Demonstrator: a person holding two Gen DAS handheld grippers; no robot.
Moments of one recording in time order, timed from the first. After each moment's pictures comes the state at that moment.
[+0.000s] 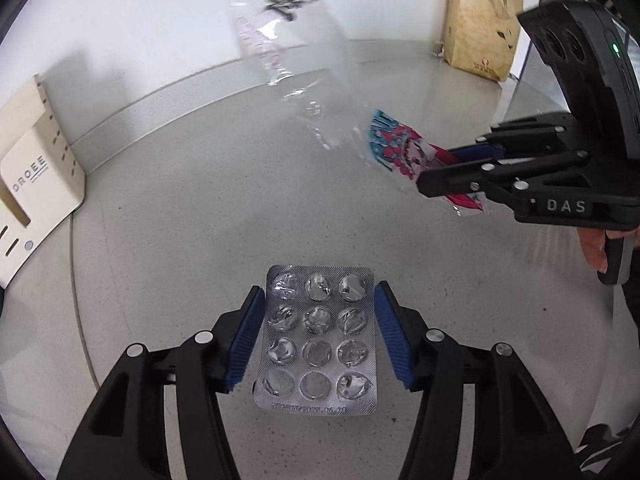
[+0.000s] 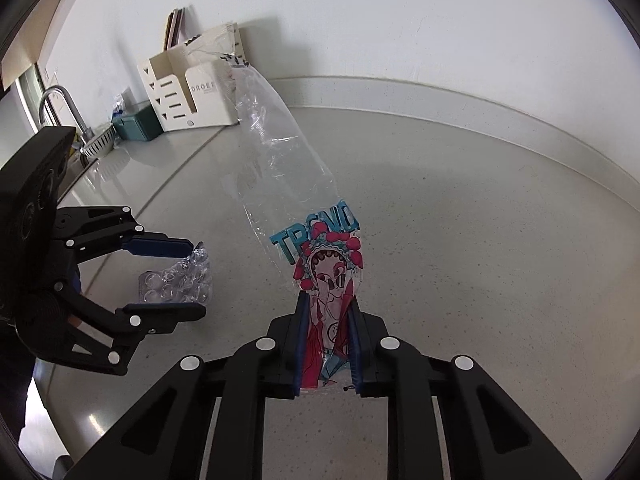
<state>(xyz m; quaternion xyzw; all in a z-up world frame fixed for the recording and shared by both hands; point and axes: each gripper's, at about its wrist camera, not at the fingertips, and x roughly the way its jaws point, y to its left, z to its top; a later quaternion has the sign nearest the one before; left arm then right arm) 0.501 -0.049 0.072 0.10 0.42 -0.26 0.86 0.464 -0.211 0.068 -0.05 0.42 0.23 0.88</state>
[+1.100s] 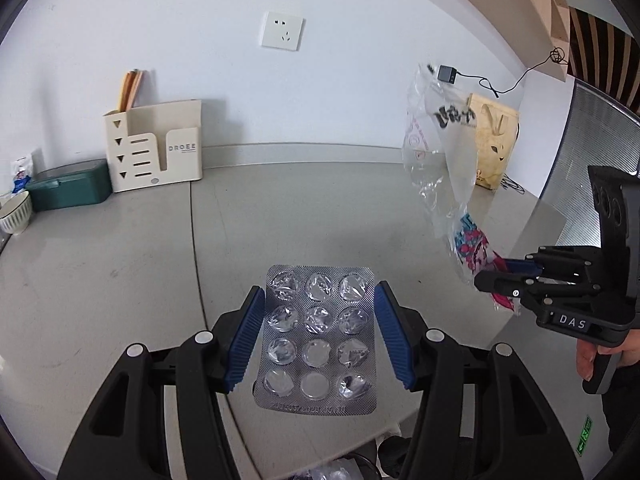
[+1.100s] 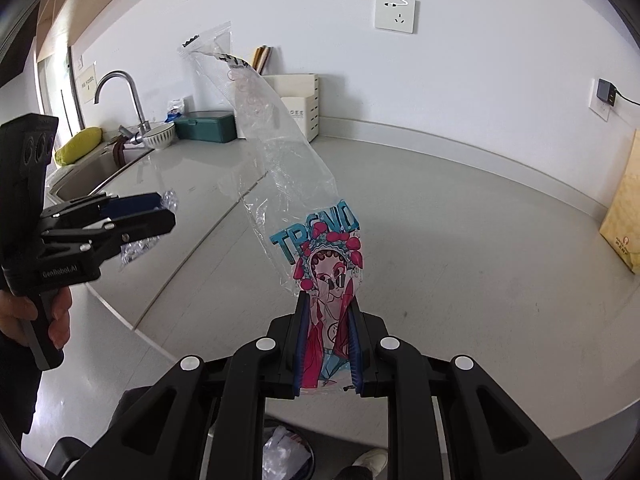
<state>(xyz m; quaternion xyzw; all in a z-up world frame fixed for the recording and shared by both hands) 0.249 0.025 0.157 -0.04 0.29 -0.16 0.94 0.207 -0.180 0.132 -0.08 0.34 0.20 0.91</state>
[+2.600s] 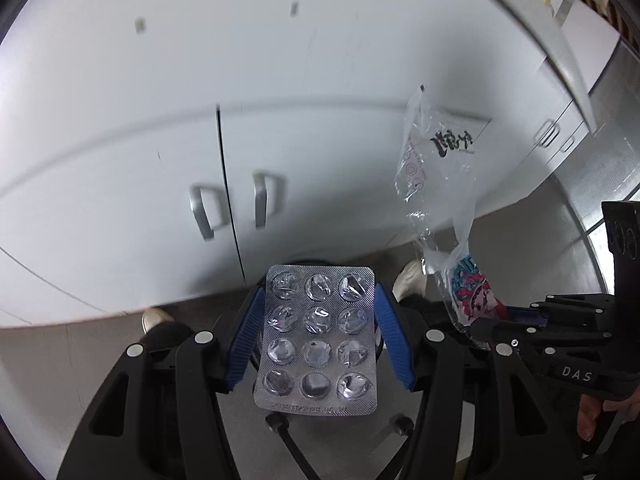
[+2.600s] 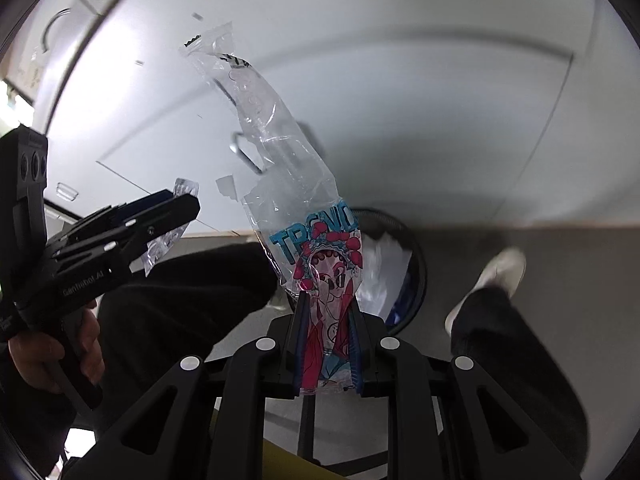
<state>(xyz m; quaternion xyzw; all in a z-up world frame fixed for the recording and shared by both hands) 0.089 -0.024 -0.175 -0.05 0.51 -0.13 0.85 0.057 -0.175 -0.210 0.08 0.58 0.17 0.80</state>
